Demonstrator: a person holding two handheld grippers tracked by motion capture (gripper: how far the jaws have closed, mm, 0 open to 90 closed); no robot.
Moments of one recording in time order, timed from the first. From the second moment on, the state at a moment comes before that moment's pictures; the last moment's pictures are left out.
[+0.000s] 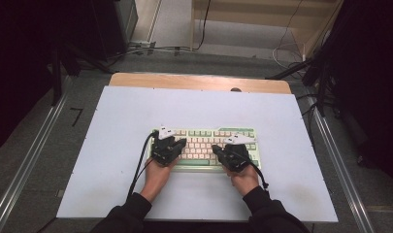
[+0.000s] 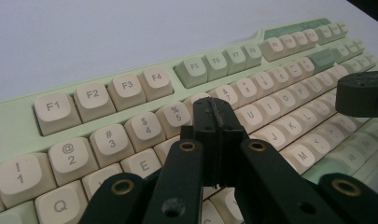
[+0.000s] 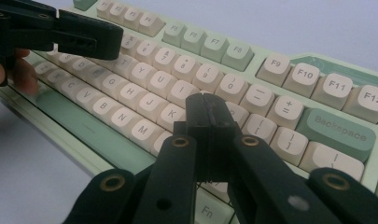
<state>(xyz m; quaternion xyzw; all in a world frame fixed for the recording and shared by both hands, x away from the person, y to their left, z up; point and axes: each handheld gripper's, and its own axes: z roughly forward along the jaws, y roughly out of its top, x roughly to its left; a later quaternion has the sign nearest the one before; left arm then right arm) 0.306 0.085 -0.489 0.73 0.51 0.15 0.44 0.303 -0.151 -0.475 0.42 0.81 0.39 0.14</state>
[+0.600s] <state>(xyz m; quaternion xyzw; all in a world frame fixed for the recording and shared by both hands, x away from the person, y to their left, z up) 0.314 0.079 -0.492 0.74 0.51 0.14 0.42 0.303 -0.151 -0.475 0.42 0.81 0.39 0.14</state>
